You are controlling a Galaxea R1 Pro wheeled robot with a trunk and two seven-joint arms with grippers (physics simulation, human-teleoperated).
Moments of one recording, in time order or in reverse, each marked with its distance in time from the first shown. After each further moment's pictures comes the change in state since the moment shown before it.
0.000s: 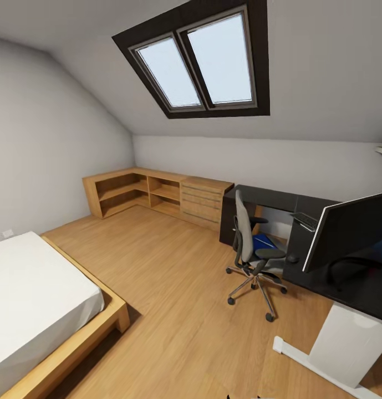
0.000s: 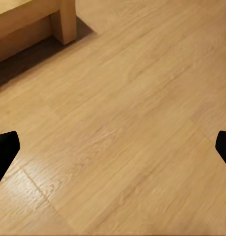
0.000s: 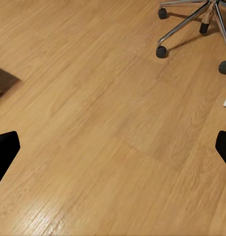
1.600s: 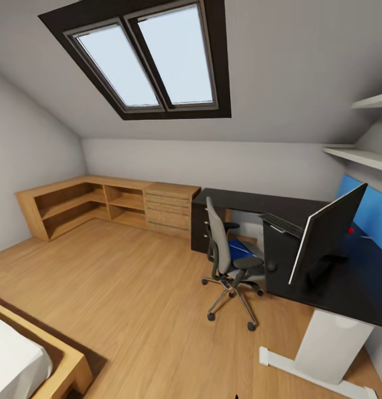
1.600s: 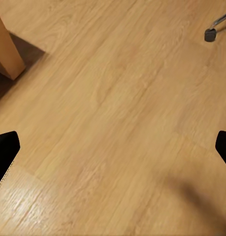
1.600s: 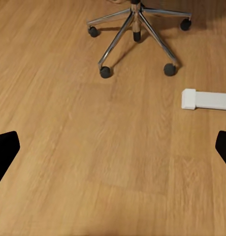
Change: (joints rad) left arm 0.000 0.021 -0.035 0.085 -0.008 -0.008 -0.008; right arm 0.000 -0.002 -0.066 0.015 -0.100 -0.012 -0.002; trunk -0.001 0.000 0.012
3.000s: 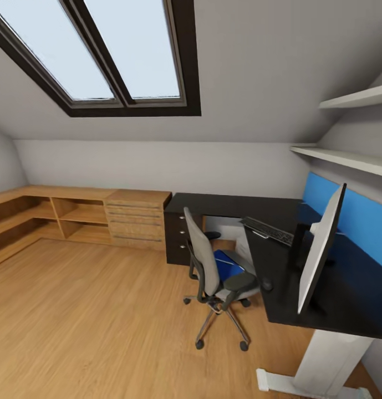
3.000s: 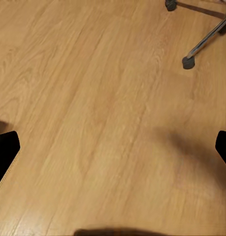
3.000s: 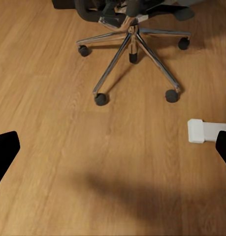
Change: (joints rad) left arm -0.001 0.001 0.000 0.002 0.002 0.001 -0.002; right arm 0.000 0.003 0.003 0.021 0.140 0.000 0.004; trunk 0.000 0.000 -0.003
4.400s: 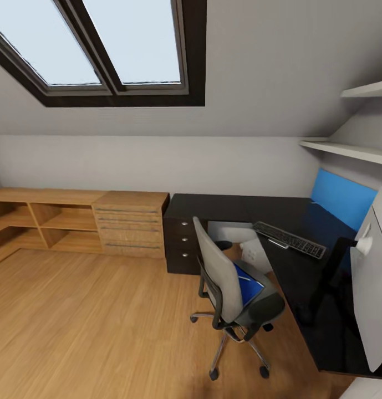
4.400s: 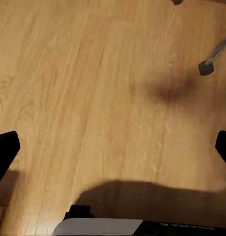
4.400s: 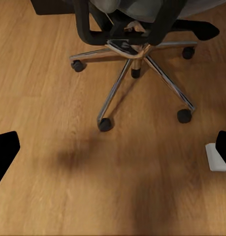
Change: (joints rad) left arm 0.001 -0.007 -0.062 0.091 -0.017 -0.024 0.005; right arm -0.001 -0.036 -0.009 0.057 -0.020 -0.050 -0.005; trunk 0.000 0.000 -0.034
